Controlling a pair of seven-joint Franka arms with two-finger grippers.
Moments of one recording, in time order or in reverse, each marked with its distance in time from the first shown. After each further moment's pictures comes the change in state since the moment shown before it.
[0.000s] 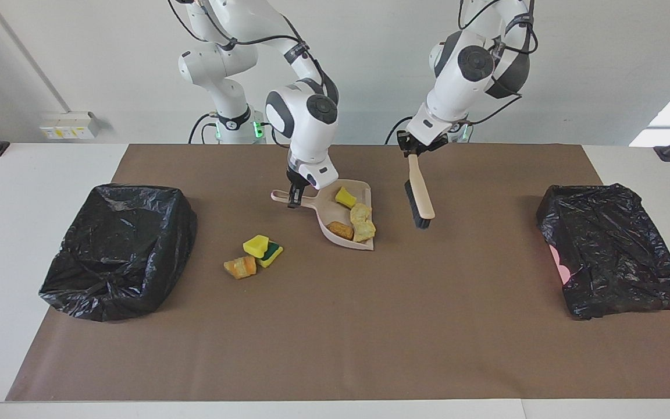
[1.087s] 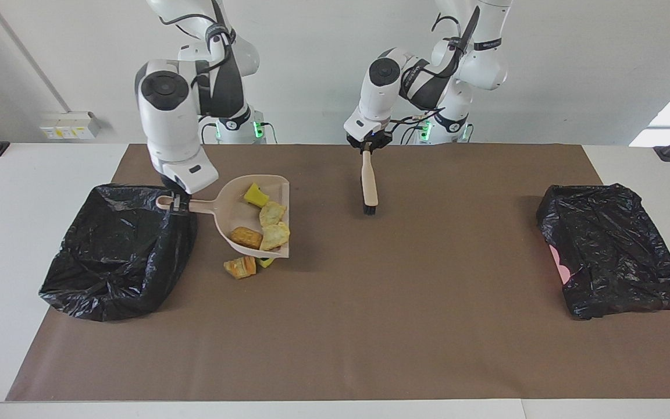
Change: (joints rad) left arm -0.336 0.117 -0.046 -0.199 -0.034 0.326 -0.238; right arm -0.464 -0.039 -0.019 0.267 0.000 -0.191 -0.650
